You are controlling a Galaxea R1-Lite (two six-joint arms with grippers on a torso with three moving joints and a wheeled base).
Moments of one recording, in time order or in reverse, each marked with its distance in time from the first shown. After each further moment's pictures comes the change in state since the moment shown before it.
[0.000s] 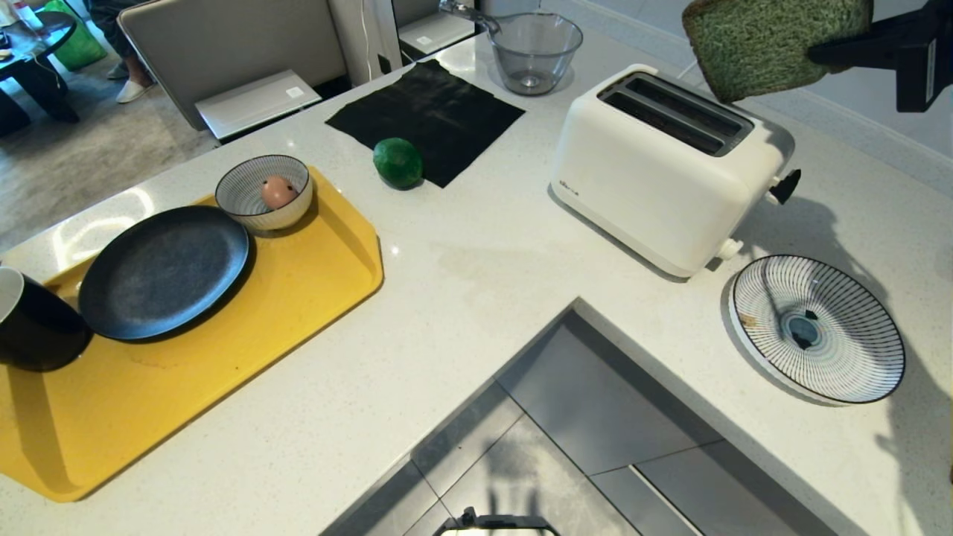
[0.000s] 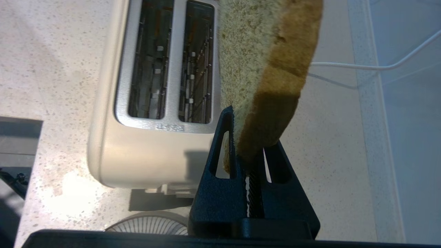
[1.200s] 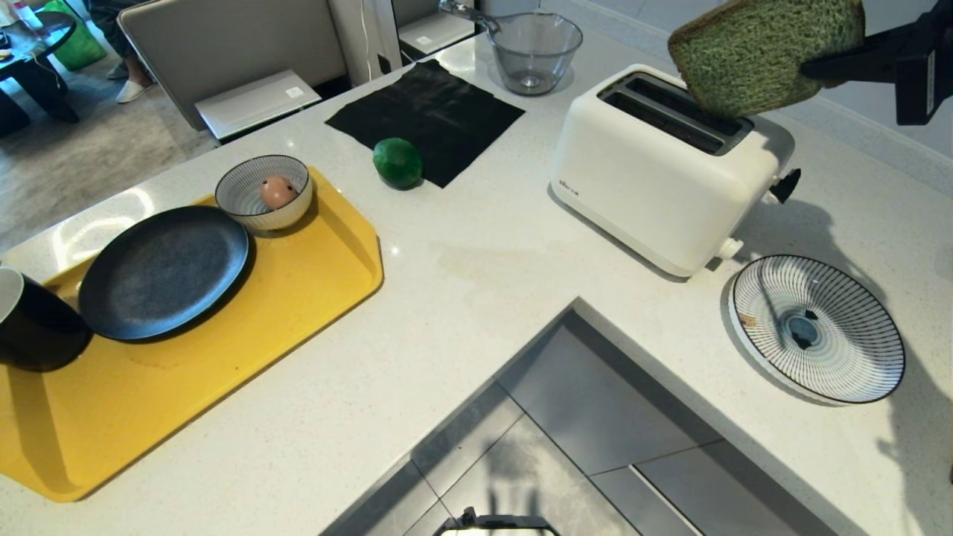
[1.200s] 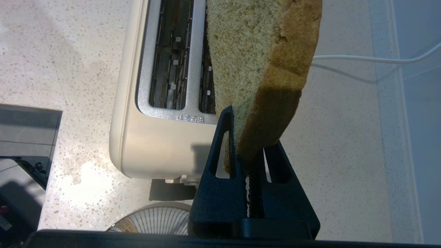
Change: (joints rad) left arm 0.000 0.000 0.000 0.000 0.000 0.000; right arm 0.020 -0.011 0.019 0.037 -0.002 0.001
